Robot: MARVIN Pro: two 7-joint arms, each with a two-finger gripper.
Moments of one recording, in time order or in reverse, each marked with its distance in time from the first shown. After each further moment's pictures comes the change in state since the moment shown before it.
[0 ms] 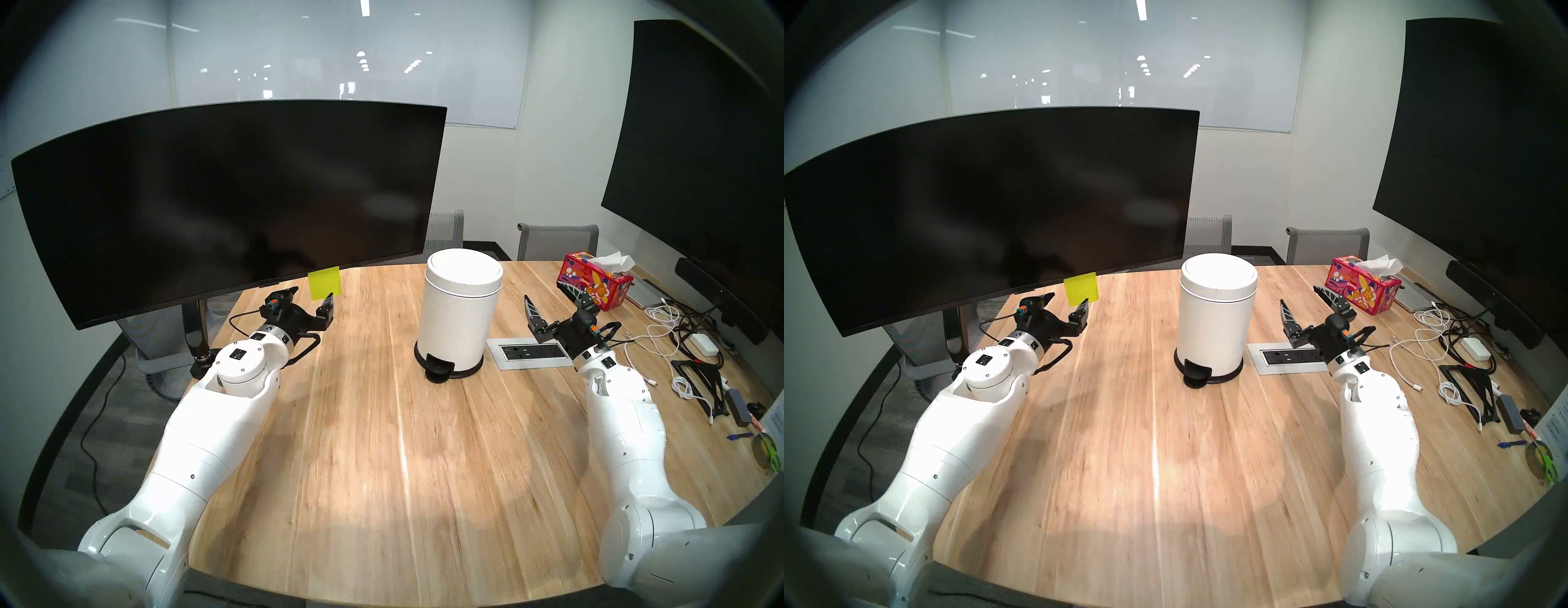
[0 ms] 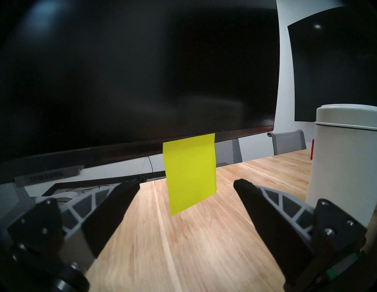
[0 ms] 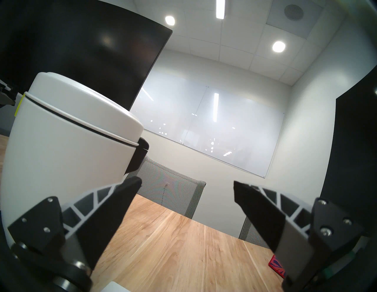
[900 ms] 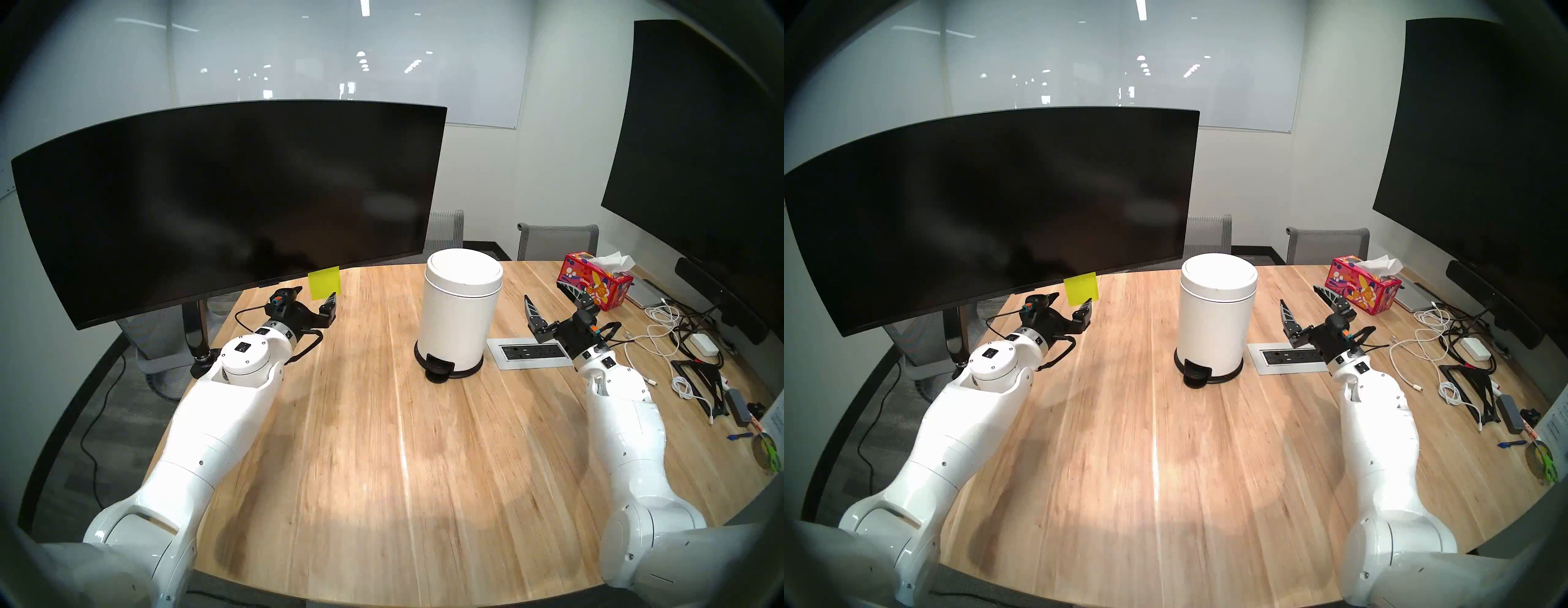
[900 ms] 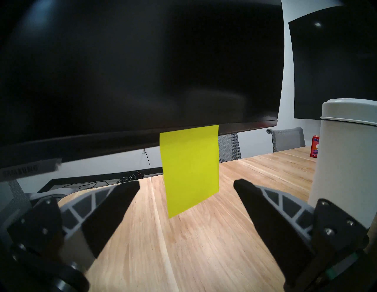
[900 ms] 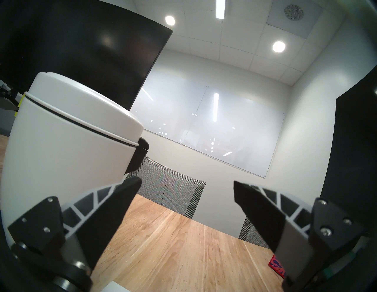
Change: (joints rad) left arm -0.072 -0.030 0.003 0.103 0.004 0.001 -0.044; right arm 0.000 0.000 0.000 0.000 0.000 0.000 0.000
